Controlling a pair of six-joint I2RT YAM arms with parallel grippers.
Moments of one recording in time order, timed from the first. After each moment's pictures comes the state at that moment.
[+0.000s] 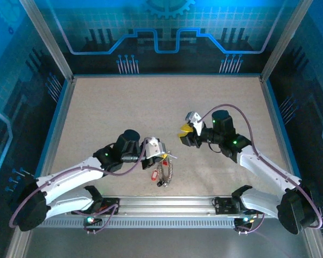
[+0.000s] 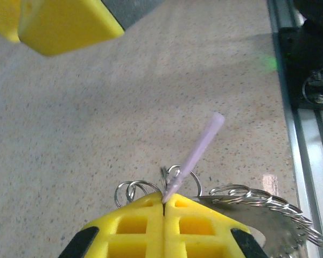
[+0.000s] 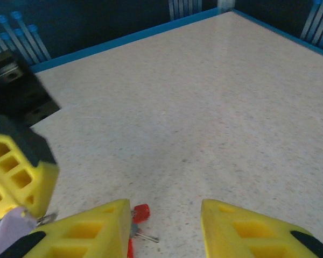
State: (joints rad) left arm -0.76 1.06 0.59 -0.05 0.44 0.36; right arm 0.47 1.10 0.72 -0.12 -0.64 -0.22
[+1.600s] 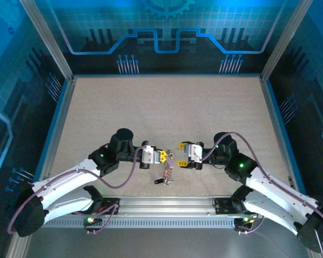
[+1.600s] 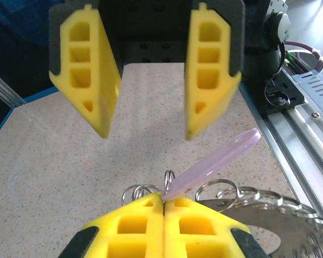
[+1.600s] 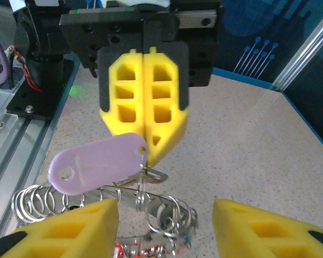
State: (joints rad) left arm -0.72 1.01 0.57 0.03 0.67 0.65; right arm 0.68 0.79 0.51 -0.08 -0.61 -0.56
